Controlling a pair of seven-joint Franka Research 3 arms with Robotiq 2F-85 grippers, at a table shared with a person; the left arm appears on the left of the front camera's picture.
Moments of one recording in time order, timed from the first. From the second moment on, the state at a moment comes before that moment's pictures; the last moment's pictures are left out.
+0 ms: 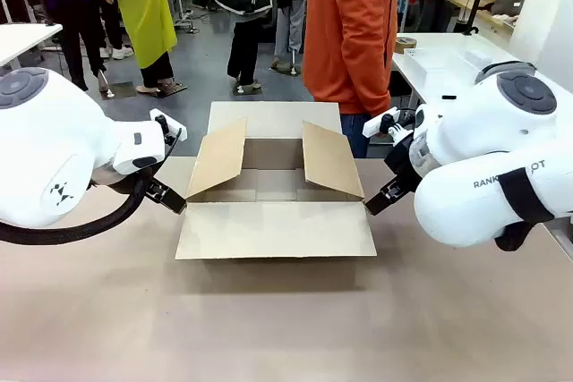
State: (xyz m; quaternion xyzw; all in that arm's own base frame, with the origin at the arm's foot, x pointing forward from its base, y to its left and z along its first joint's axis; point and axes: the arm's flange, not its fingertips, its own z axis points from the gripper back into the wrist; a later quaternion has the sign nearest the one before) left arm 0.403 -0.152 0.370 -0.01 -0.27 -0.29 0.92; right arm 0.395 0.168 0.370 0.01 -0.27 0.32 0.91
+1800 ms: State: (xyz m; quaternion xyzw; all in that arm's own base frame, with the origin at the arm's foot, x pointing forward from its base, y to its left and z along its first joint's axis) left arm 0.394 -0.130 0.409 0.00 -0.25 -0.30 0.92; right arm 0.395 0.151 0.407 0.04 -0.30 0.30 0.91
